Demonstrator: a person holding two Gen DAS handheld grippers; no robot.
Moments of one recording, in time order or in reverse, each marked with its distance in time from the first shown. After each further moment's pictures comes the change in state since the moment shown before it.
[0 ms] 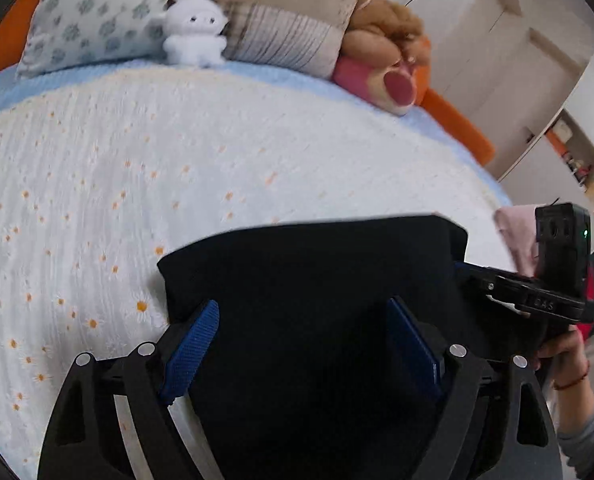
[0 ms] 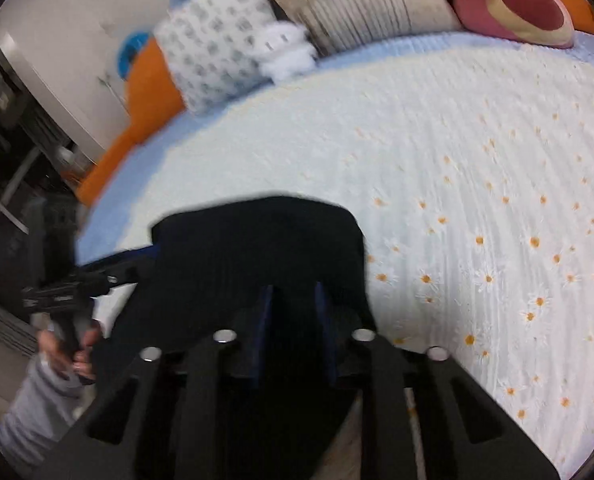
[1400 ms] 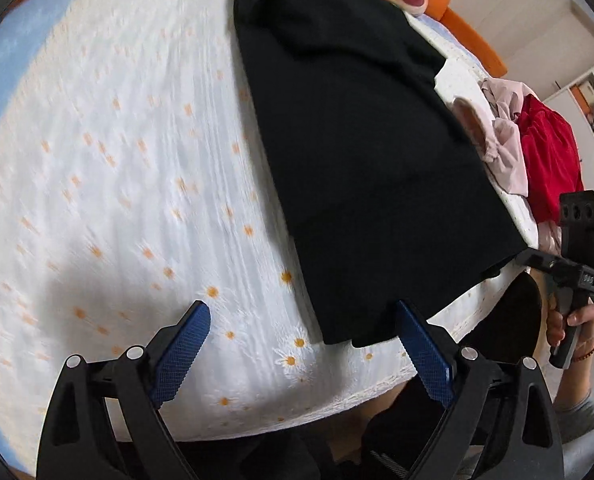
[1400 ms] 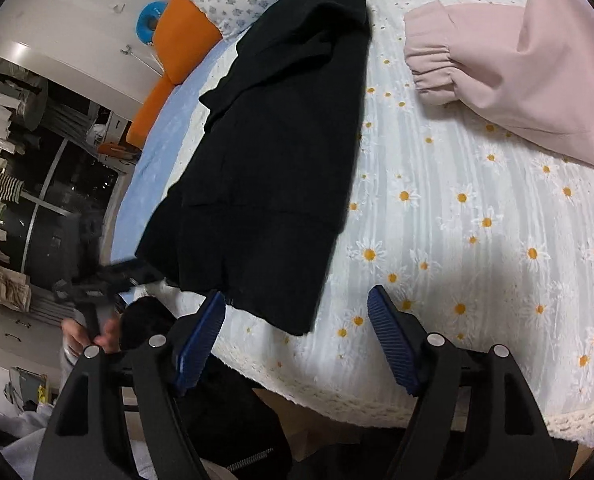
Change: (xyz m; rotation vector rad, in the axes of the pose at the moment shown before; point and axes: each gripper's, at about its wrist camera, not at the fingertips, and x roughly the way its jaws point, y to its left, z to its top) left arm -0.154 -0.078 -0.281 -0.150 0.310 0.086; right arm -0.141 0.057 -0.268 0.188 0.178 0.189
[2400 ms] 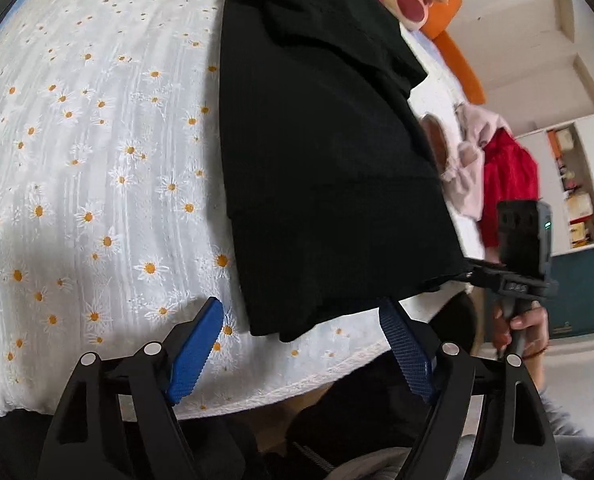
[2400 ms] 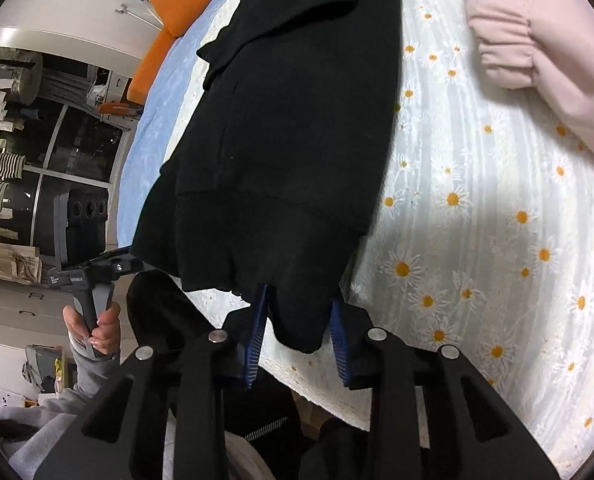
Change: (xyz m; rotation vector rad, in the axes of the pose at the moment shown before) left arm 0.001 -0.004 0.003 -0.133 0.049 -0.208; right arm 0.046 0.006 0.023 -0.013 0.229 0.032
